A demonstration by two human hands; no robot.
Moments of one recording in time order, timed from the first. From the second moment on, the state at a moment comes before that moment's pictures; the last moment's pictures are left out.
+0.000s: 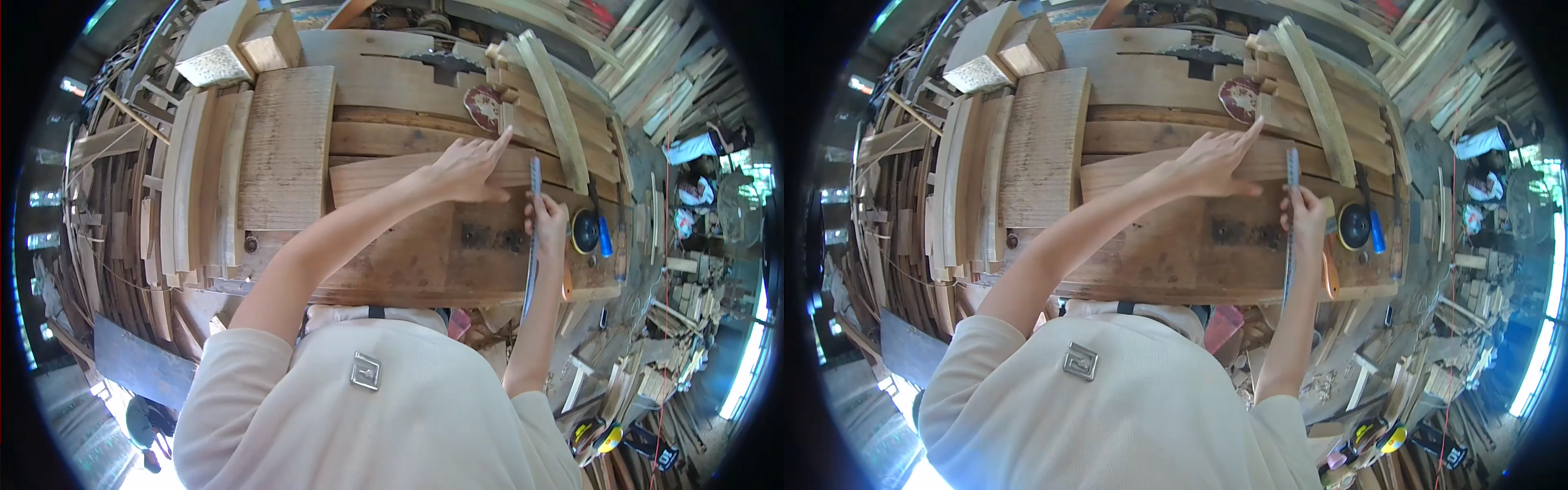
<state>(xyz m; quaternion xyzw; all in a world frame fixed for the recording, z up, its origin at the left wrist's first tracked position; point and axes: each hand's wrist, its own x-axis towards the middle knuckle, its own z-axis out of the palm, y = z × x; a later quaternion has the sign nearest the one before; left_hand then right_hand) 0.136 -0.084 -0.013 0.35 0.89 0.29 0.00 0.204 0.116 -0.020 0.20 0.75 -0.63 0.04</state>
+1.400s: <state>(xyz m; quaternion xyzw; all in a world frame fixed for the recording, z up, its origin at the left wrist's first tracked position) 0.249 -0.326 0.044 -0.21 0.96 0.10 -0.13 0.219 0.118 -0.042 0.23 0.74 -0.63 -0.07</state>
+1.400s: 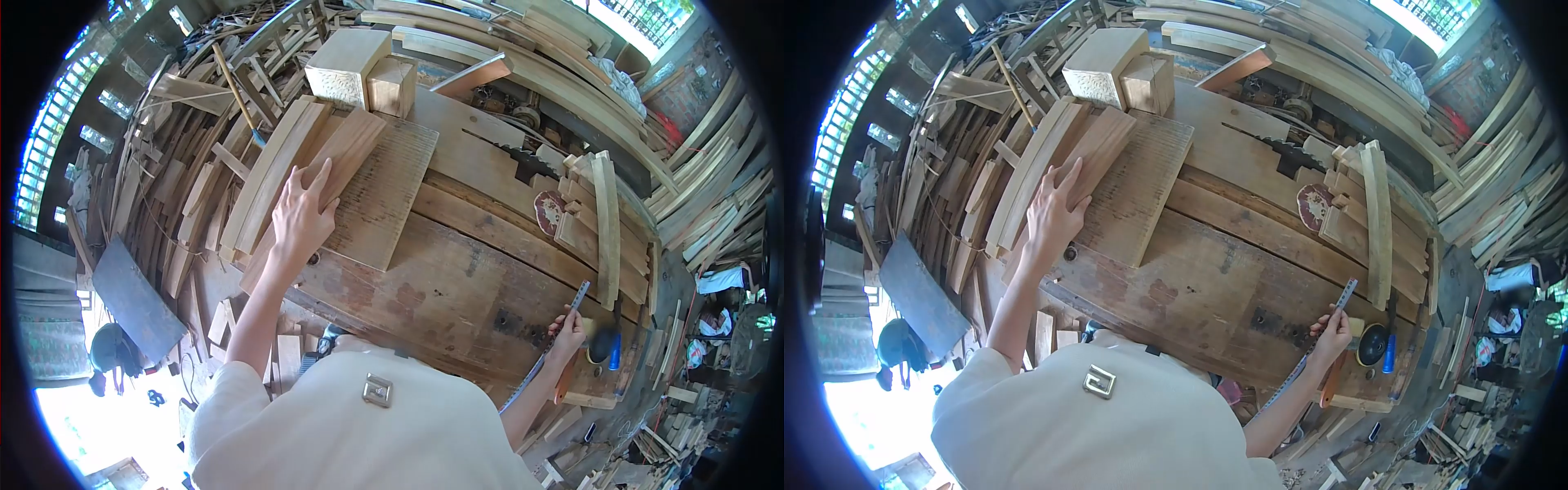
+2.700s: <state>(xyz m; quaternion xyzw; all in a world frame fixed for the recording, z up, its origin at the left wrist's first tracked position) 0.221 -0.318 0.047 -0.20 0.98 -0.02 -0.04 0.222 0.107 -0.035 0.24 0.74 -0.63 -0.09</state>
